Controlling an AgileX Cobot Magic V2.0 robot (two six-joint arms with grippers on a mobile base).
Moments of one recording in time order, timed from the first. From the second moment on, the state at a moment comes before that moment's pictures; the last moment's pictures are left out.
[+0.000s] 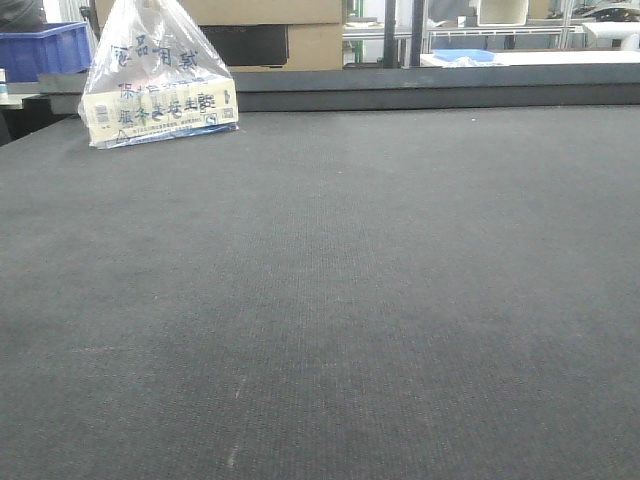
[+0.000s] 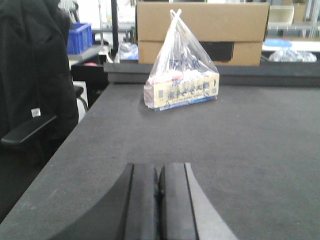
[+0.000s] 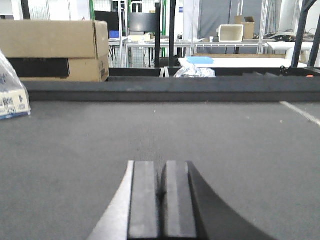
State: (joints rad) left arm 0.12 0.05 -0.27 -0.01 0.33 0.03; right arm 0.04 0.01 -0.22 0.02 0.25 0.03
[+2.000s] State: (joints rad) left arm 0.15 1.20 -0.96 -0.11 0.85 0.00; right arm 0.04 1.48 -0.90 0.06 0.85 0.02
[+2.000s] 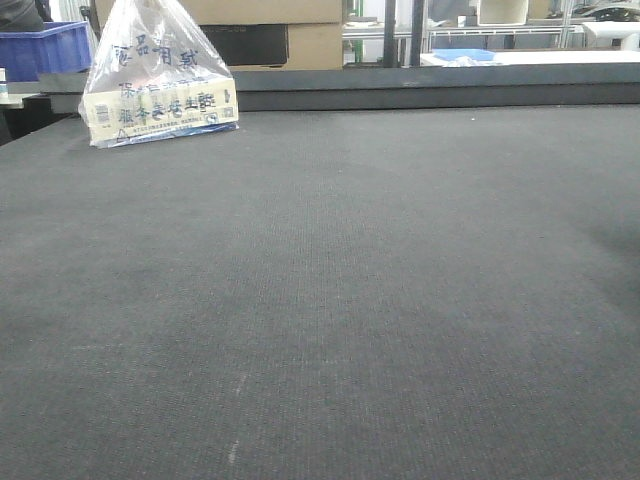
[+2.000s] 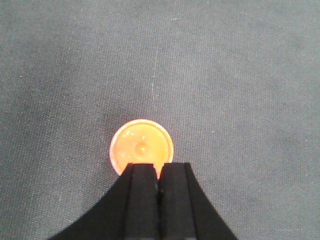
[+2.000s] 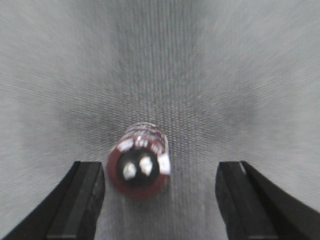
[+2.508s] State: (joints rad) left arm 0.15 1.20 -0.96 -0.11 0.85 0.00; right arm 0.04 1.55 -0.90 0.06 0.76 -0.04
